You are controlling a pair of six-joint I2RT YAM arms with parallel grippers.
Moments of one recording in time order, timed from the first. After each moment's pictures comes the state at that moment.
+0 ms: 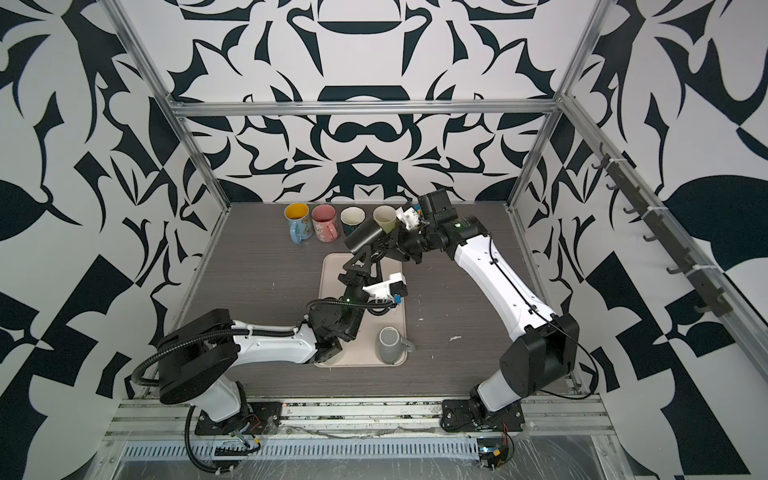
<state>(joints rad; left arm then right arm) -1.15 1.65 0.78 1.24 -0.76 1.44 0.40 1.52 1.53 -0.82 -0.73 0.77</state>
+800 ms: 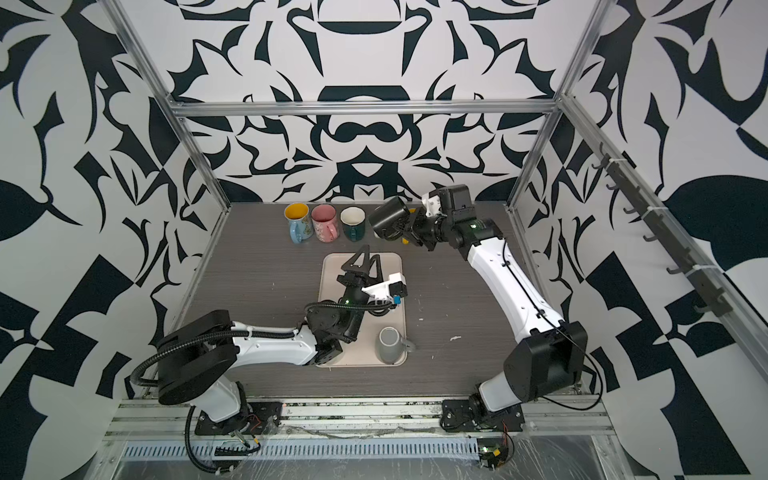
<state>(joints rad) -1.16 1.64 0.78 1.28 -0.78 1.44 0.27 1.49 1.48 -0.64 -0.60 0.89</state>
